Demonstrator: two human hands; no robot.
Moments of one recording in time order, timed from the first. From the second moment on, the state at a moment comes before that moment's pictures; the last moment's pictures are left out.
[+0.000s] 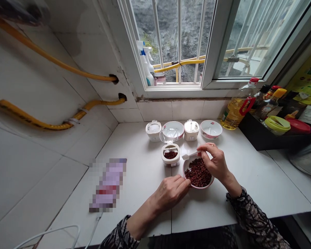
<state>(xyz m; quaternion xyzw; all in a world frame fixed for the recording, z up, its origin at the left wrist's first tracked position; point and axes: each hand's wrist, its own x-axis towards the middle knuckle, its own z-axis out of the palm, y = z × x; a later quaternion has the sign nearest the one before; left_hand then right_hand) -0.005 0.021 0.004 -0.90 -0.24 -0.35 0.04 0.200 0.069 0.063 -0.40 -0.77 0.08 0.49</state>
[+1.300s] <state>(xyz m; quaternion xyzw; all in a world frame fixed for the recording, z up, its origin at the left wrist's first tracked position) -0.006 0.022 0.004 -0.90 -0.24 -0.35 0.04 0.208 0.074 0.052 -0.51 -0.59 0.43 0.45</state>
